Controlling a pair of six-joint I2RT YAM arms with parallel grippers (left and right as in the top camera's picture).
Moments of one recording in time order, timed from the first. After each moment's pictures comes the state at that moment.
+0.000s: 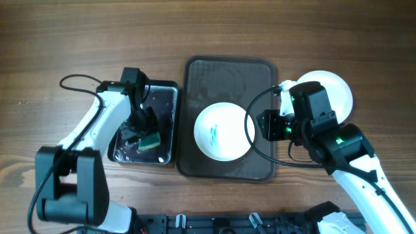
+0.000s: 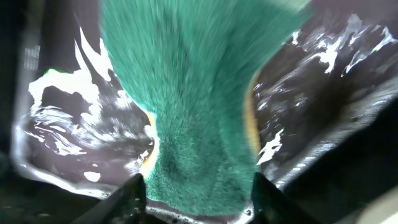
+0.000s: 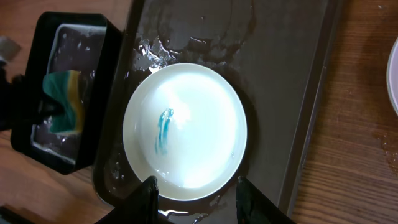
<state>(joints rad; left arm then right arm) -0.11 1.66 1.06 -1.01 0.02 -0.52 0.38 1.10 0.95 -0.81 -0.19 0.36</state>
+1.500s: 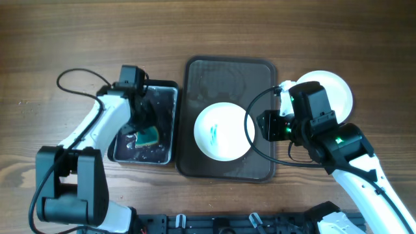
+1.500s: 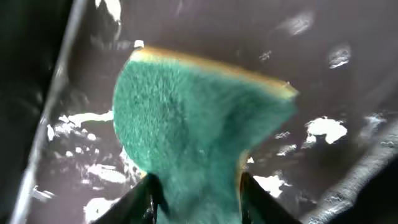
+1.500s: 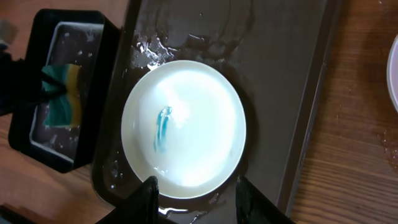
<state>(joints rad) -0.10 1.68 0.98 -0.78 -0.04 -0.50 0.38 1.10 0.95 -0.82 -0.19 0.36</state>
